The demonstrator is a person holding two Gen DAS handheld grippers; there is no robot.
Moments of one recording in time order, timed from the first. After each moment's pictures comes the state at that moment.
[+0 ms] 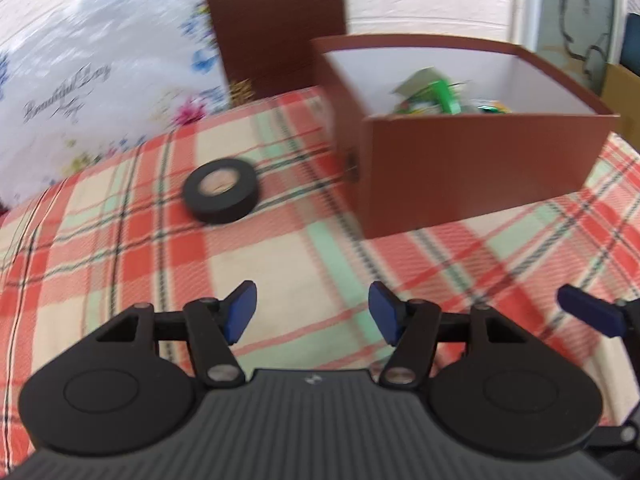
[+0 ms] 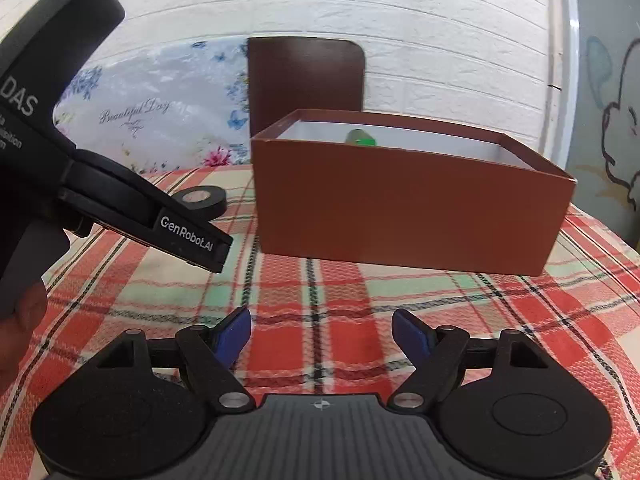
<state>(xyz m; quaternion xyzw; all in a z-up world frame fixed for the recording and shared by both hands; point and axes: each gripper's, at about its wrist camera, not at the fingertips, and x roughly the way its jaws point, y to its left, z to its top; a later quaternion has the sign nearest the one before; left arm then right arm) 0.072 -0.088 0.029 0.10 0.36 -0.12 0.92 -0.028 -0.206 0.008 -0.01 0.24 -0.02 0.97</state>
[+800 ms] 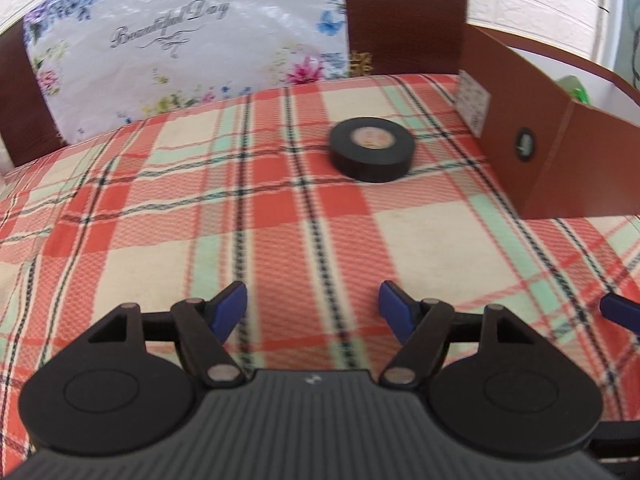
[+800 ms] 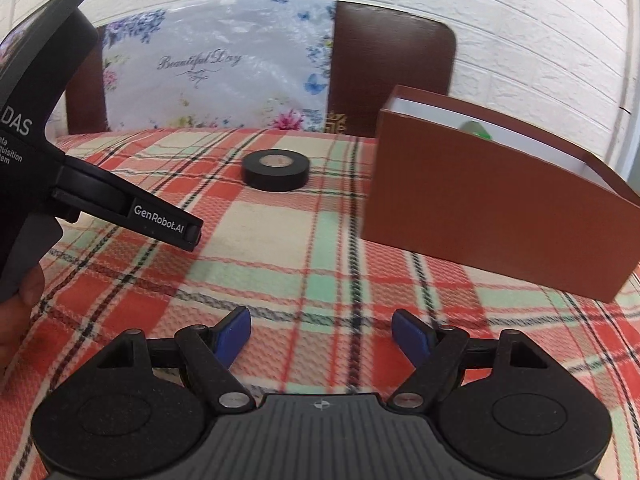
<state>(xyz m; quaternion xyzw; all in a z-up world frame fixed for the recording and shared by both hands) 0.090 0.011 0.002 0.06 0.36 -0.04 0.93 0.004 -0.140 0.003 -0.07 0.29 0.05 0.95</state>
